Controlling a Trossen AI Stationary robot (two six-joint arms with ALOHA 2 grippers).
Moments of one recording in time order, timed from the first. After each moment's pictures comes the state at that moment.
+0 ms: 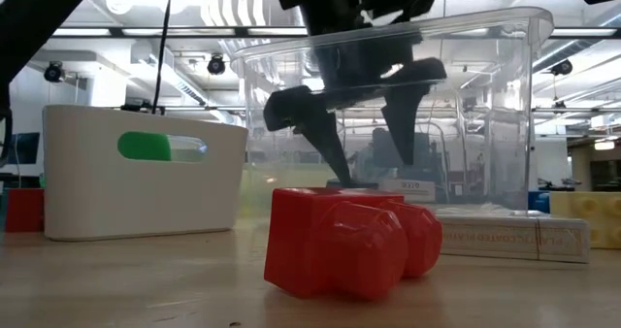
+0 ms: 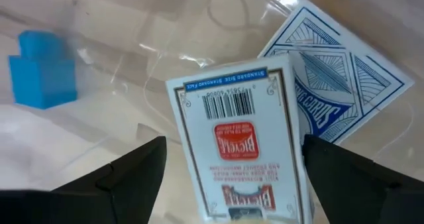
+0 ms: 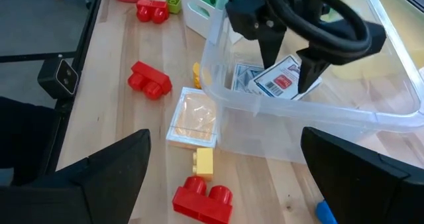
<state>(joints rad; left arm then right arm) -0.10 2.29 1.93 -0.89 -0.08 1.20 1.04 1.23 0.90 -0.72 0.85 0.97</state>
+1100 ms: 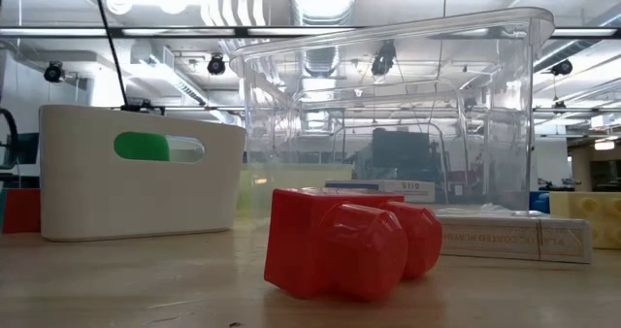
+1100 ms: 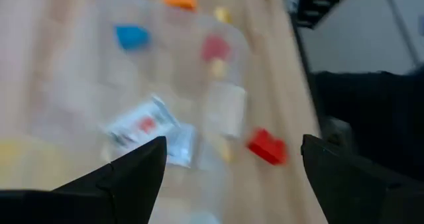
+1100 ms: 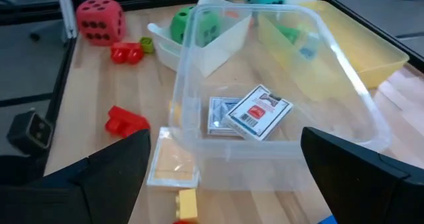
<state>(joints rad) -0.18 1.72 1.77 -0.94 0.13 -0.17 0.98 1.23 0.91 -0.70 0.97 0.99</state>
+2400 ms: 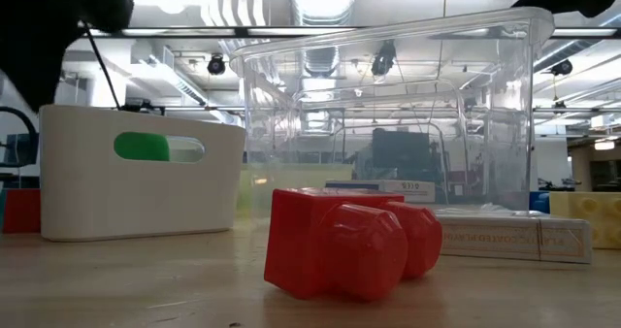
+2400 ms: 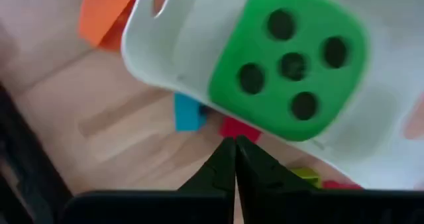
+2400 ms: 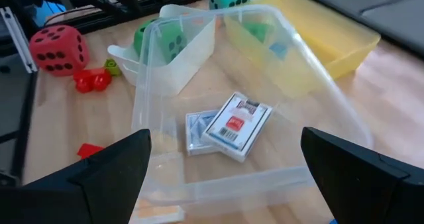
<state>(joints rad) -0.57 1.52 1.11 -1.21 -0.19 -1.66 0.83 1.23 0.91 -0.66 0.94 1.05</state>
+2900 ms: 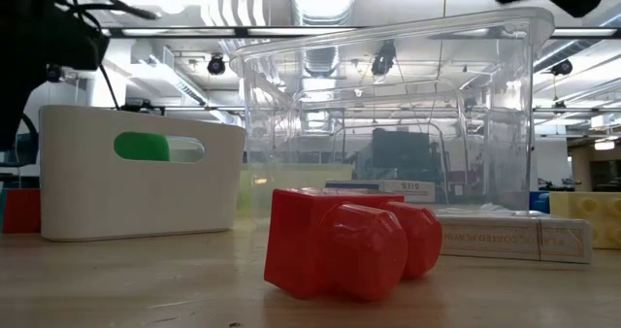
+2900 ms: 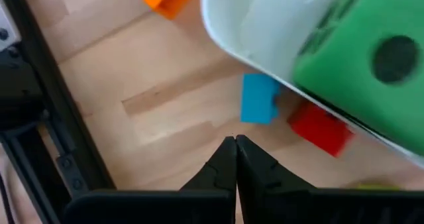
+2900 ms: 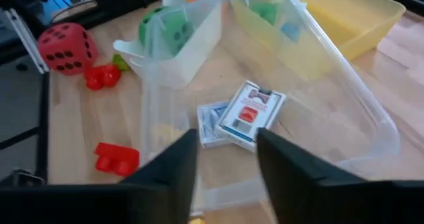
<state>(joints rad) -0.59 1.52 0.98 -1.22 -0.12 -1.76 0.75 1.23 0.95 -0.64 0.81 1.04</state>
